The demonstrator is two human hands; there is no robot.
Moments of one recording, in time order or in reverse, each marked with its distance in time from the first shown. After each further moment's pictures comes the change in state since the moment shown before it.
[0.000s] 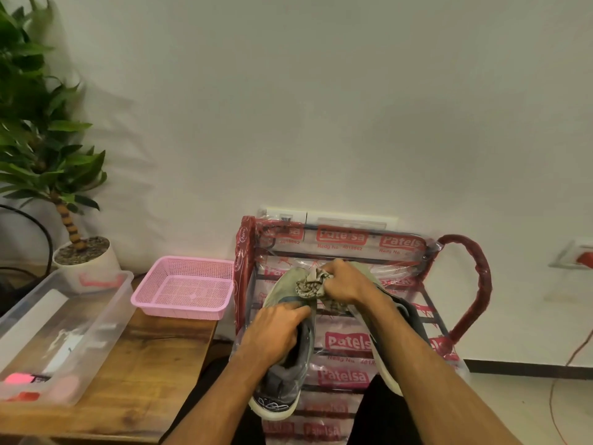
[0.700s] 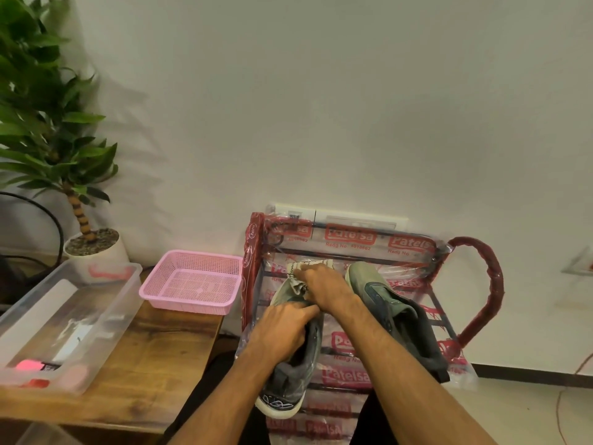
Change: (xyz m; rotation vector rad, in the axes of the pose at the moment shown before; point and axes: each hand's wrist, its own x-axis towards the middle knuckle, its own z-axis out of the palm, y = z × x) left_hand -0.001 0.002 -0.002 -0.010 -0.019 -0.008; right_hand 0.026 -0.019 0.046 -0.682 0.028 -0.300
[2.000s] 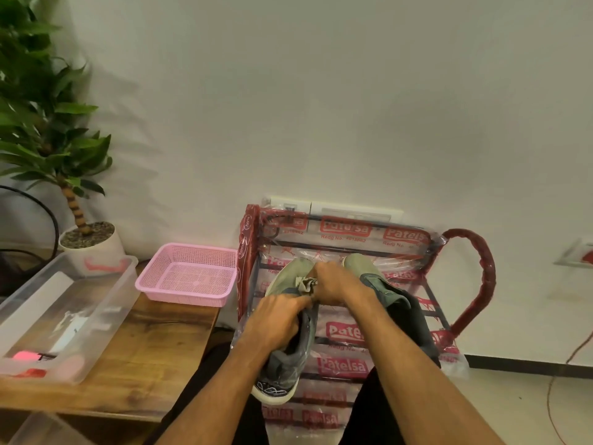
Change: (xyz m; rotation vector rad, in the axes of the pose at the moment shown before) left_hand -0.001 -0.003 0.004 -0.077 0.012 -0.057; right_hand -0.029 0.005 -0.021 0.297 -0.160 0.254
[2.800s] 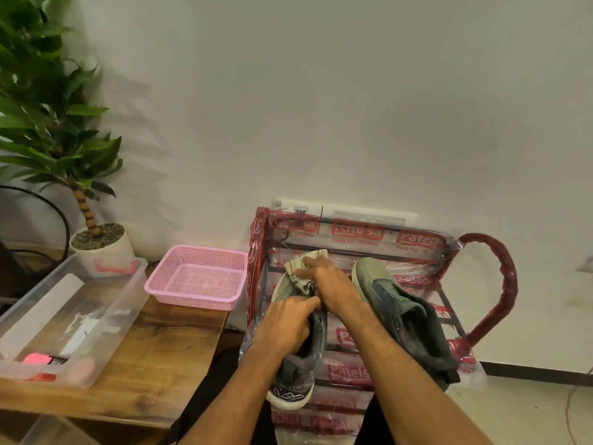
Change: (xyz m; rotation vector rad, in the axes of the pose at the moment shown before) left_hand 0.003 -0.004 0.005 -0.048 0.022 -0.052; right_hand 0.035 0.005 0.039 -0.022 0.252 -0.275
